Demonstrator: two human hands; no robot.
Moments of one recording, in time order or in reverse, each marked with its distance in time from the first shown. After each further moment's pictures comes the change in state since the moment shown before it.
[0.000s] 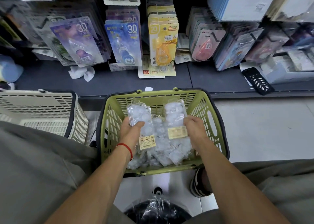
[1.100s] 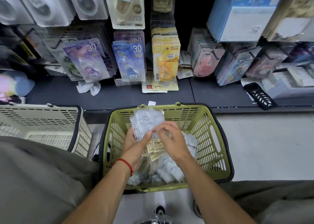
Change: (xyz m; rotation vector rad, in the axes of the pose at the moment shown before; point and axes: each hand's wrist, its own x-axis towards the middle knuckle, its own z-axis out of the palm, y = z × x) left_hand -0.027 0.016 -0.001 -0.068 -0.286 0.145; right_hand -0.043 -0.021 0.058 -0.107 -0.242 -0.496
